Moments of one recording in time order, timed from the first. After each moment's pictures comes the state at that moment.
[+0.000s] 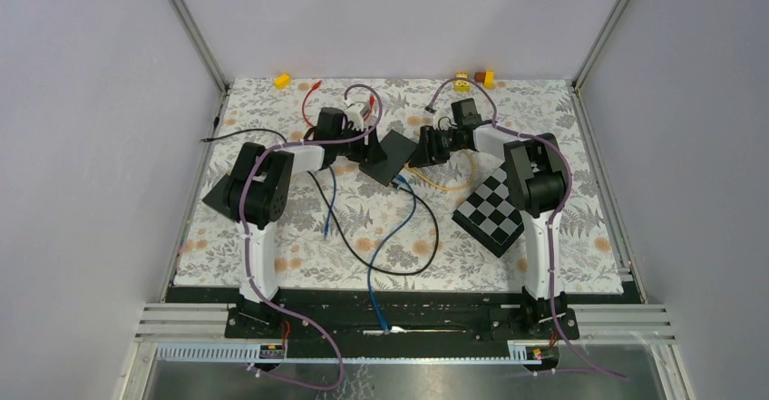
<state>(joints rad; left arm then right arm) -0.31 2.13 1.31 0.18 0.56 -0.21 0.29 2.26 1.56 -0.27 -0.81 0.14</state>
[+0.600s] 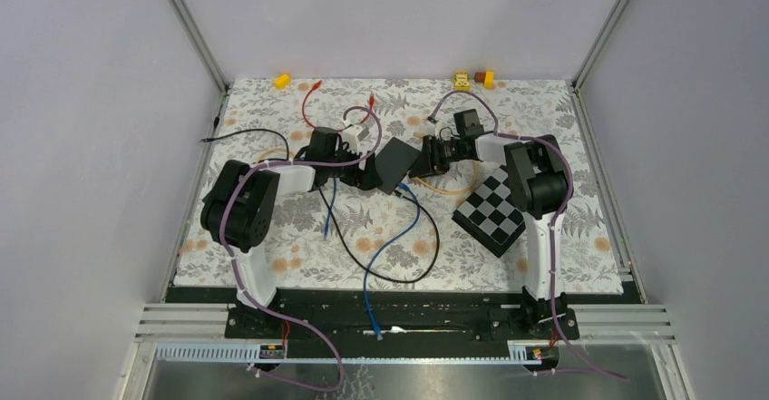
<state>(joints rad) -0.33 1.87 0.98 0.17 0.55 -0.09 0.28 2.23 1.42 -0.18 -0.95 0.22</state>
